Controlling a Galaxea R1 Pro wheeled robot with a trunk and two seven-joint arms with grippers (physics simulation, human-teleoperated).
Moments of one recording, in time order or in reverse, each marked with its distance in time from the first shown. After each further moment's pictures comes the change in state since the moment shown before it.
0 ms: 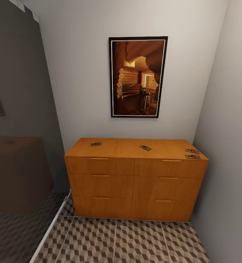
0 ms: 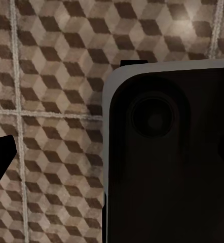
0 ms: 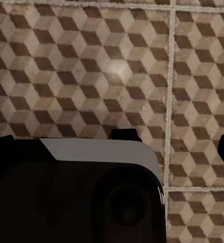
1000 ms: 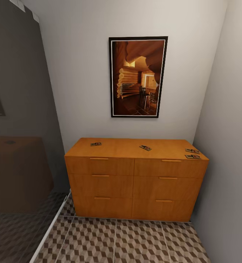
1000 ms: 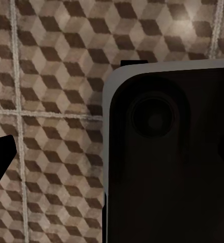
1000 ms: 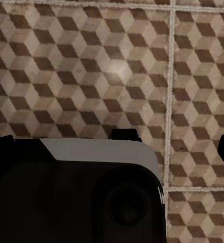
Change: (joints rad) left arm 0.000 0.000 0.000 0.000 0.000 0.000 0.000; right arm 0.000 0.000 0.000 0.000 0.000 0.000 0.000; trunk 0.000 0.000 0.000
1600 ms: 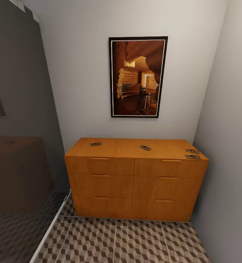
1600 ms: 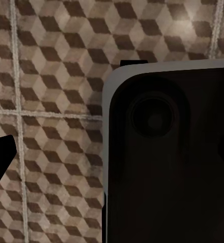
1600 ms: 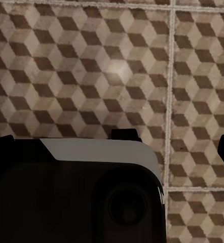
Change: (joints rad) left arm 0.000 -0.001 0.000 0.000 0.000 0.000 0.000; right arm 0.000 0.000 0.000 0.000 0.000 0.000 0.000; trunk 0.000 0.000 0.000
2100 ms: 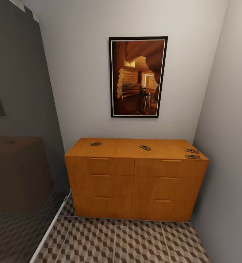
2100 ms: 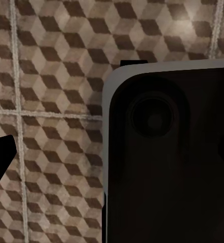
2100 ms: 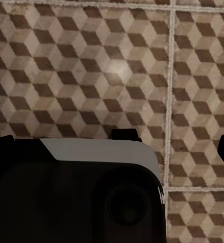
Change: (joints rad) left arm 0.000 0.000 0.000 0.000 0.000 0.000 0.000; right arm 0.000 0.000 0.000 0.000 0.000 0.000 0.000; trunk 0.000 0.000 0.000
